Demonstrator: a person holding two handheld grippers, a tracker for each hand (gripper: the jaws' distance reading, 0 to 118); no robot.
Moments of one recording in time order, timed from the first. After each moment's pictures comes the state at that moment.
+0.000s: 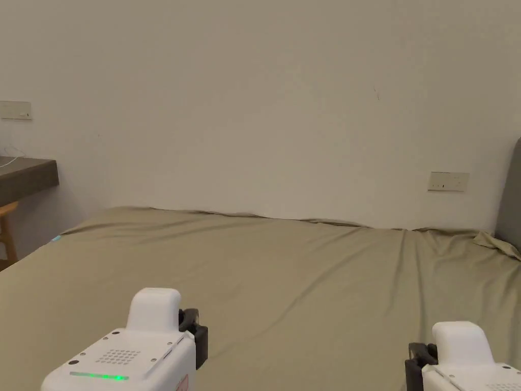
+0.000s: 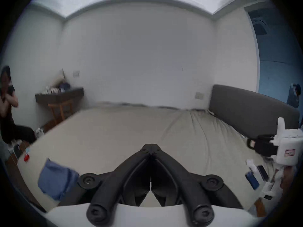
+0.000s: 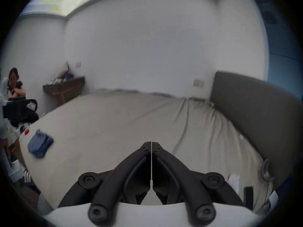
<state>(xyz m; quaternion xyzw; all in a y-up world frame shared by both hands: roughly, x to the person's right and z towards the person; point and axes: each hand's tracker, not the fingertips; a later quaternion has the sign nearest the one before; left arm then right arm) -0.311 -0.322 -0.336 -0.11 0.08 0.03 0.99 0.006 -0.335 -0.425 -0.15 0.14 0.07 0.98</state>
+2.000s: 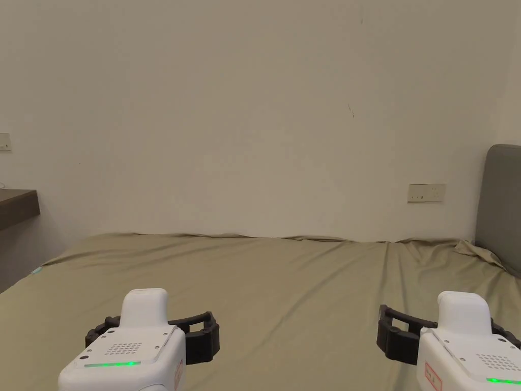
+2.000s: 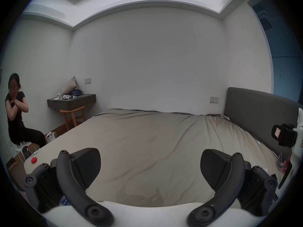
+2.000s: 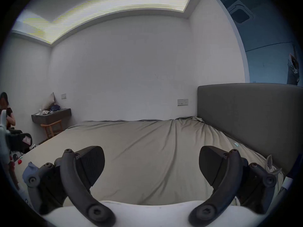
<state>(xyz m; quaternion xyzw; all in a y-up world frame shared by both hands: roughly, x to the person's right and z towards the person) -0.311 -0.324 -0.383 -0.12 0.15 0.02 0.98 0.032 -0.331 -0.461 -0.06 0.09 -0.01 0.99</state>
